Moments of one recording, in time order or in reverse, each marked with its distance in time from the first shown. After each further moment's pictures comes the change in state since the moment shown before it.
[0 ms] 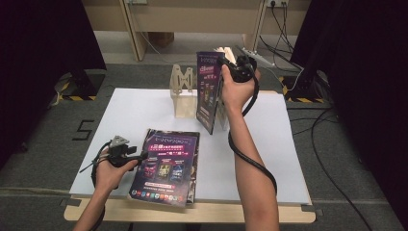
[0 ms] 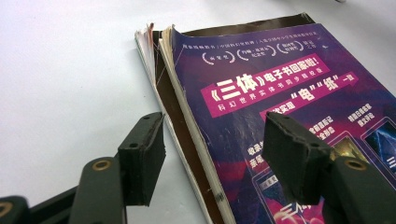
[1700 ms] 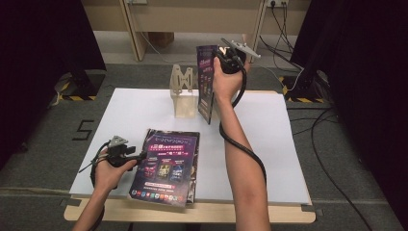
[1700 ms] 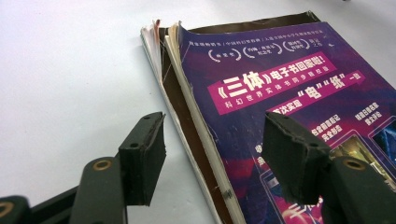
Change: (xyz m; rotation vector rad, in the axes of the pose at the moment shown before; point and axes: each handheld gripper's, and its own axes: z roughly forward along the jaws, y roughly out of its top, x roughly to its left) left arm 0.005 -0.002 0.000 0.000 0.006 -0.009; right arm 0.001 0.000 0.048 -0.038 -0.078 -0.071
